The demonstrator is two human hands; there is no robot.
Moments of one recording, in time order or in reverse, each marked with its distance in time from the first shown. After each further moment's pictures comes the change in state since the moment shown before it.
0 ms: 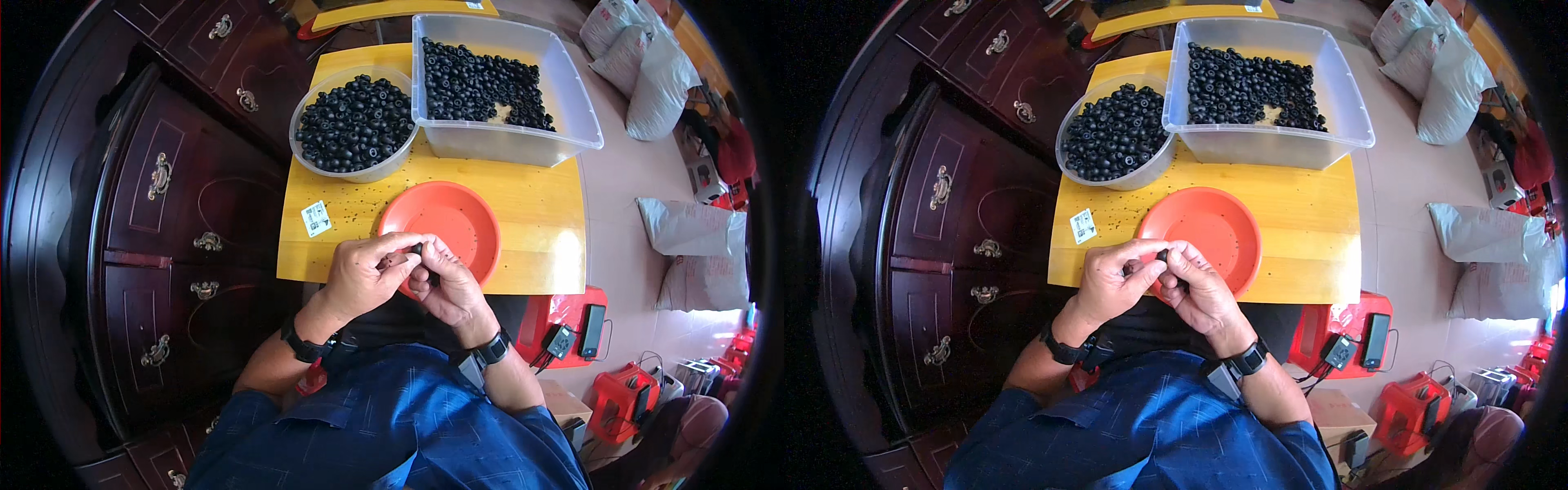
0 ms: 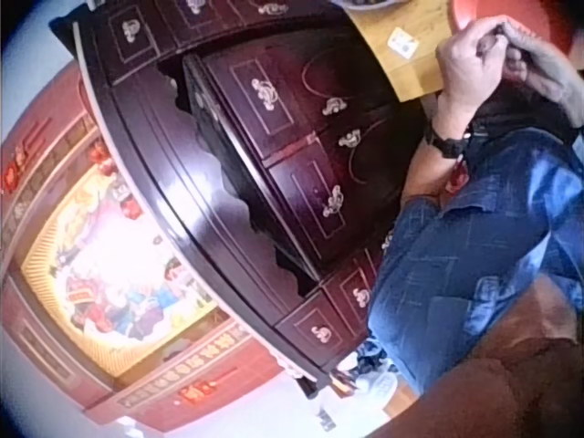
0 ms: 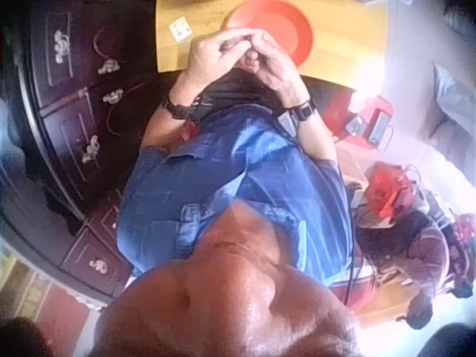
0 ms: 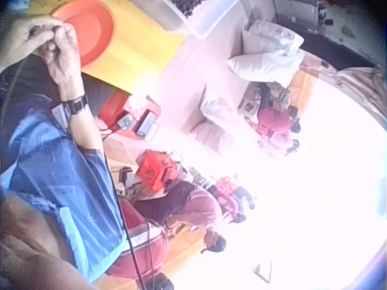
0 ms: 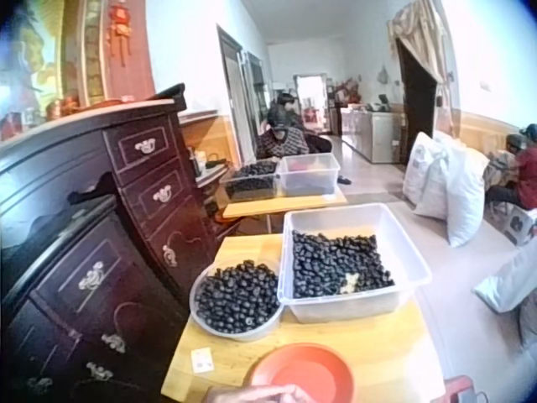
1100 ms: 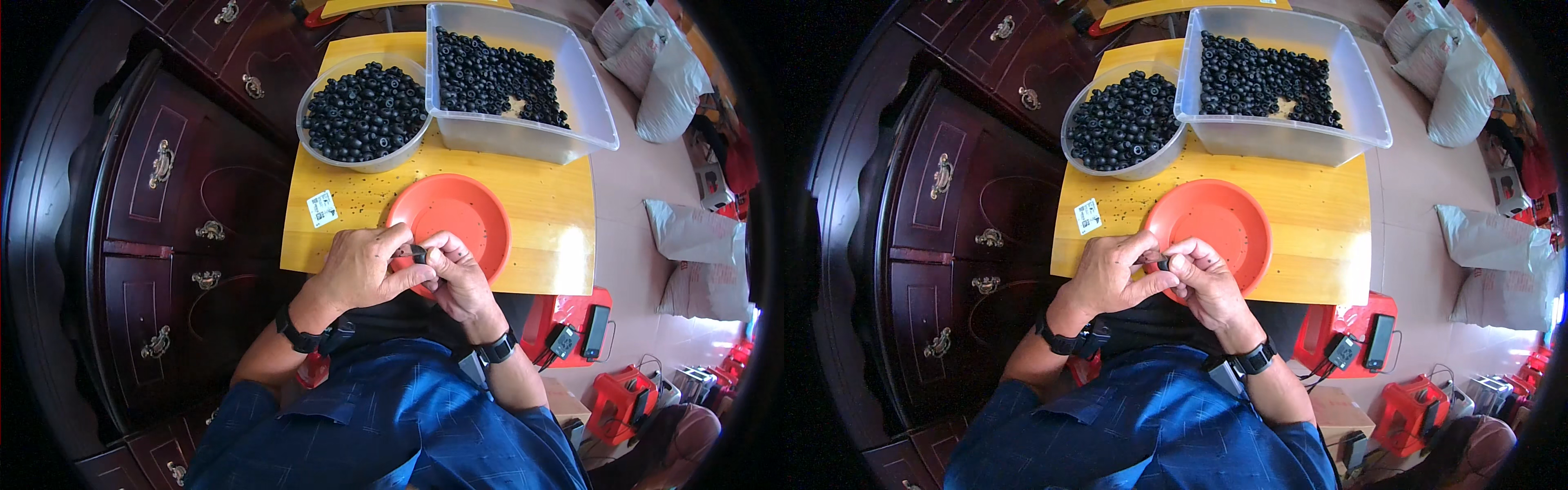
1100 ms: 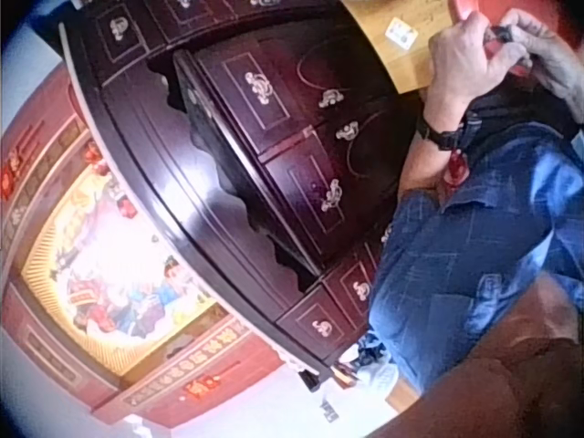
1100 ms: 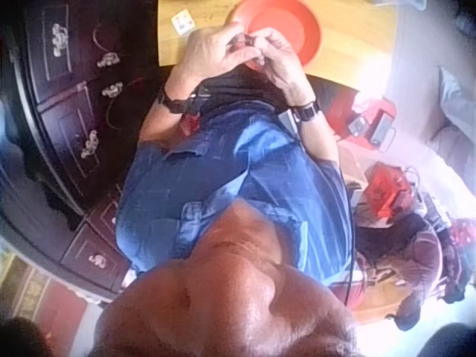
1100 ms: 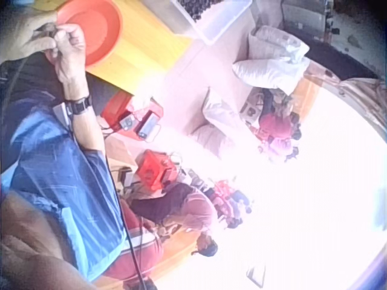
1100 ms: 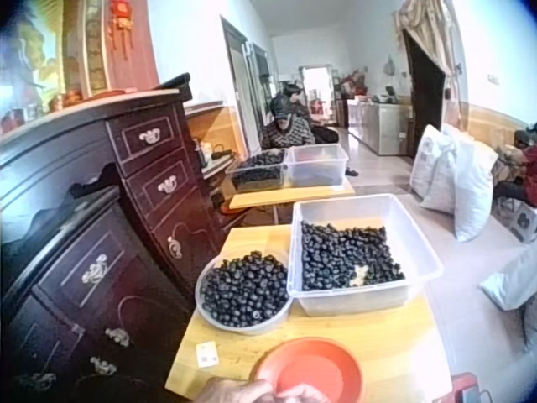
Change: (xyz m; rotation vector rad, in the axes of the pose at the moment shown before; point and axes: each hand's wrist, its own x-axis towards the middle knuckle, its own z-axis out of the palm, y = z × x) left_hand 0.006 -0.002 -0.022 0.354 -0.219 0.007; right_hand 0.000 0.004 -0.013 -0.201 -0.091 -0.119
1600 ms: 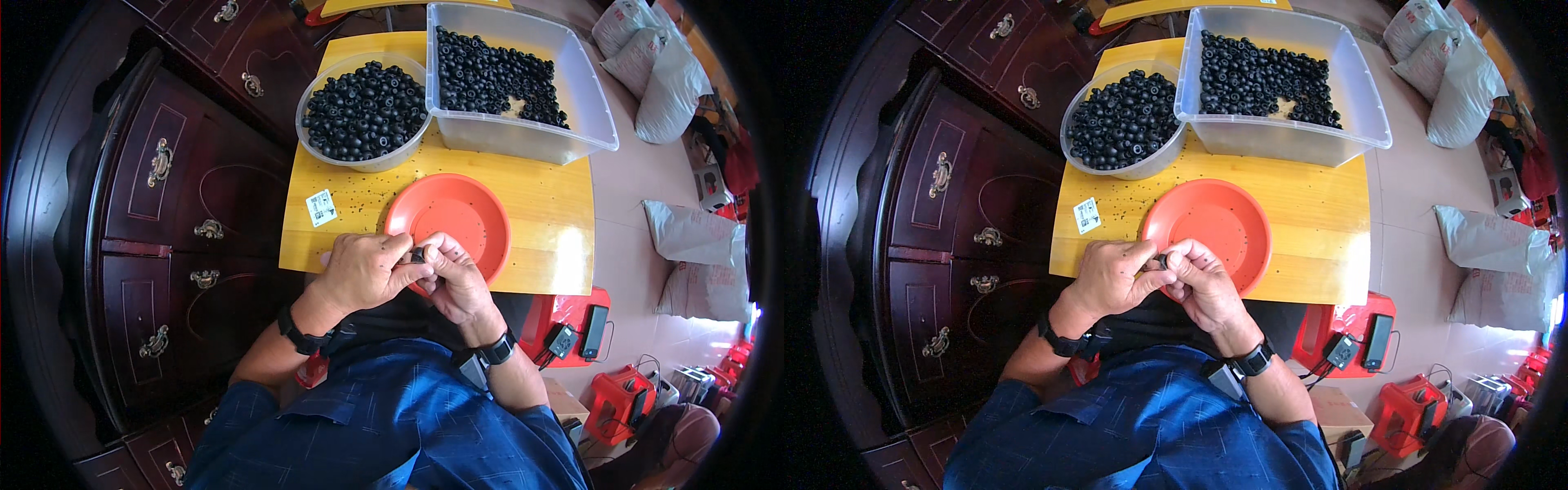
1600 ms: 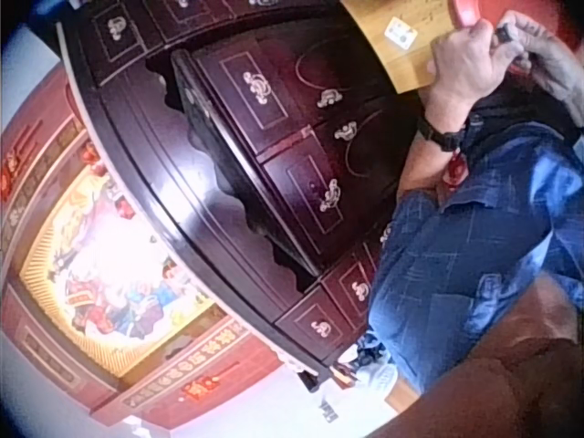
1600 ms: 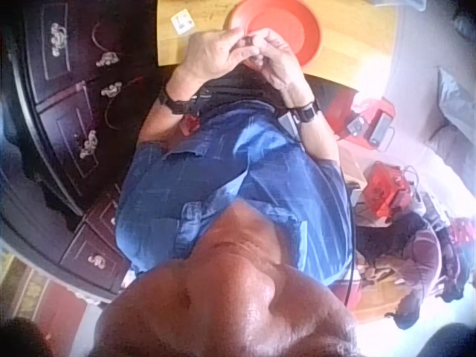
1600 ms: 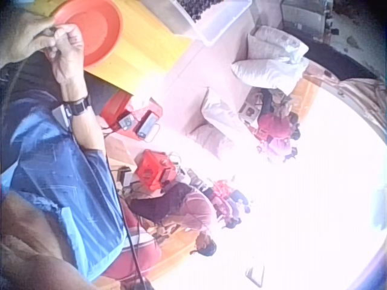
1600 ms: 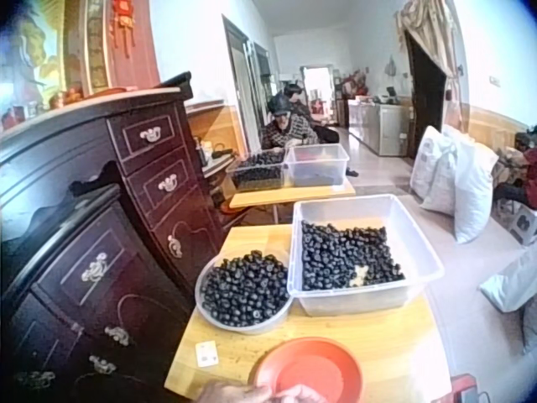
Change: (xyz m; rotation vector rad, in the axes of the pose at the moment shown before) left_hand -0.005 -0.003 0.007 0.086 0.053 0.083; right_hand -0.001 -0.001 0.009 0.032 0.056 0.052
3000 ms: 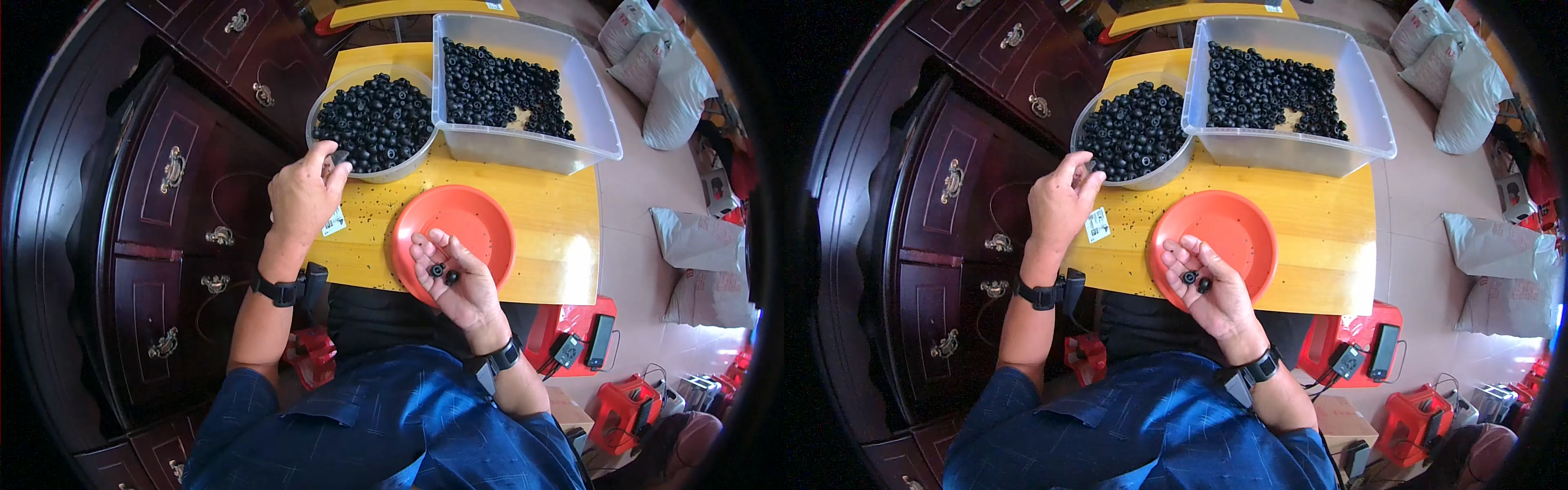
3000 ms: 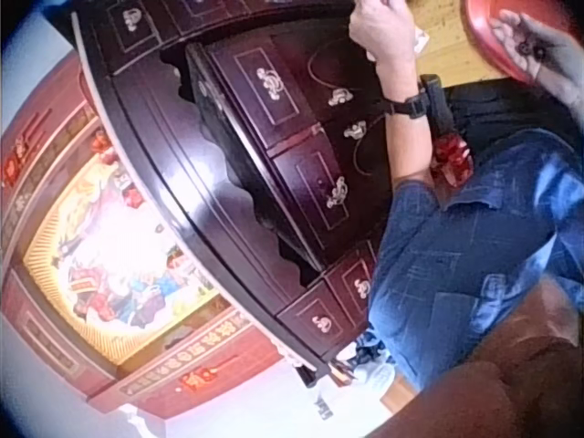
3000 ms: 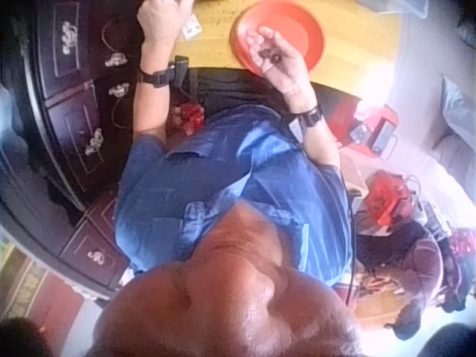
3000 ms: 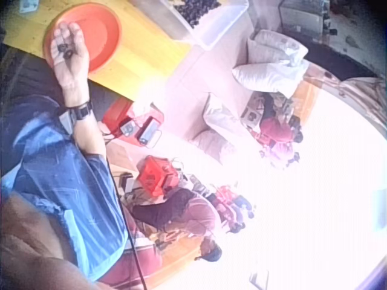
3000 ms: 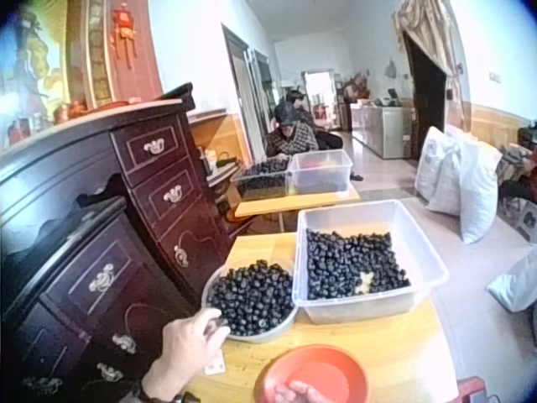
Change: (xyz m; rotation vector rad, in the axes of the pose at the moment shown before) left_hand 0.041 -0.068 -0.056 0.368 0.444 -0.225; right_hand 0.004 -0.010 0.000 0.379 0.185 0.118
